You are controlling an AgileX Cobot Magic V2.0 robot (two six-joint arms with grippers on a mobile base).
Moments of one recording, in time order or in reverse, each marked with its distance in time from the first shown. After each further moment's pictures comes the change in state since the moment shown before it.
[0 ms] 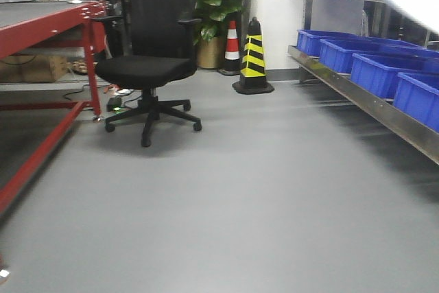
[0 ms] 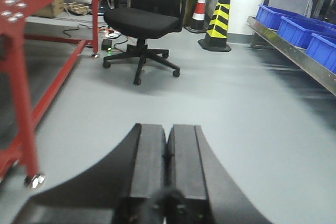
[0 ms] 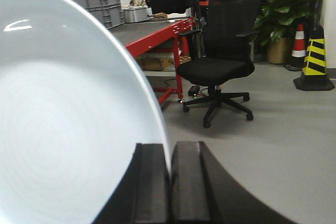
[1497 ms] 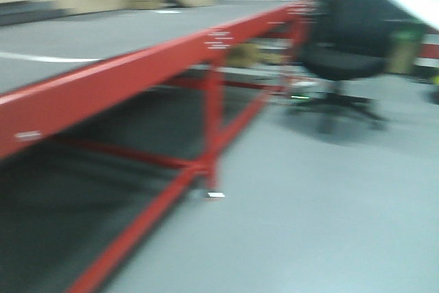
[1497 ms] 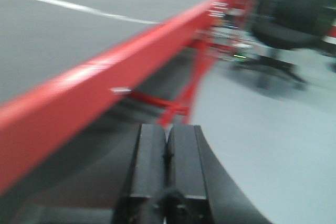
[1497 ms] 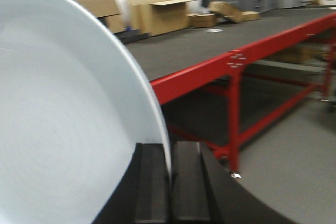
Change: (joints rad) left arm 0.000 0.000 0.000 0.000 0.000 0.000; right arm 0.000 0.001 -0.004 0.000 -0.001 0.000
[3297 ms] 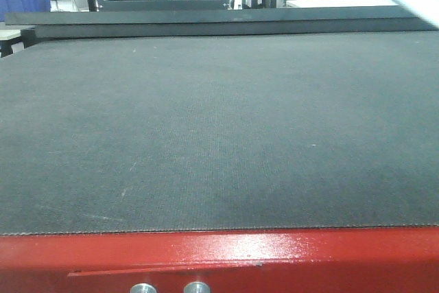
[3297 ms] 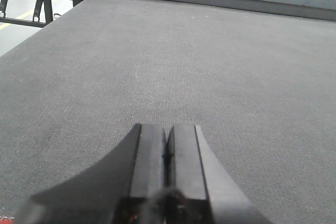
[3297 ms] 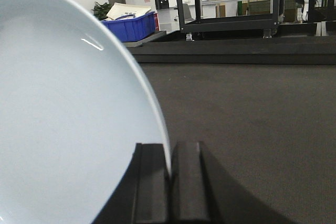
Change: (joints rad) left arm 0.000 0.000 0.000 0.000 0.000 0.000; right arm 0.000 0.002 0.000 0.000 -0.003 0.002
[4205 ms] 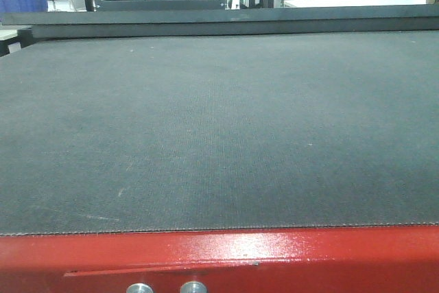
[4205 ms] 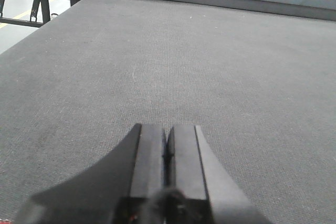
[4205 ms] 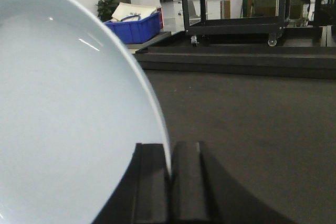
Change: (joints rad) left arm 0.000 0.000 0.000 0.000 0.000 0.000; right arm 0.000 0.152 -0.262 0.002 0.121 0.000
